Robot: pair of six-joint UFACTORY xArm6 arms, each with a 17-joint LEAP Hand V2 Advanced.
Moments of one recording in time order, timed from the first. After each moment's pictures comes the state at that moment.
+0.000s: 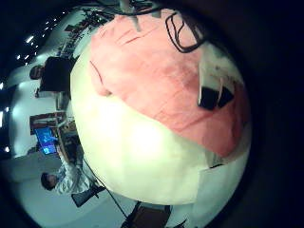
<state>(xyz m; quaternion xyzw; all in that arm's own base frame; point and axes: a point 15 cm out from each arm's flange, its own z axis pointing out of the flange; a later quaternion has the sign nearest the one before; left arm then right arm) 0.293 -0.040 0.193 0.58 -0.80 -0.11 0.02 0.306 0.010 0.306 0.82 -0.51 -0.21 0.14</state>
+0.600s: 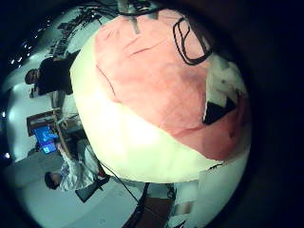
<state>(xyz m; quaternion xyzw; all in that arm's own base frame) 0.294 -0.033 0.232 0.59 -0.80 -0.13 0.04 0.354 0.035 0.161 0.83 -0.51 -0.16 0.13</state>
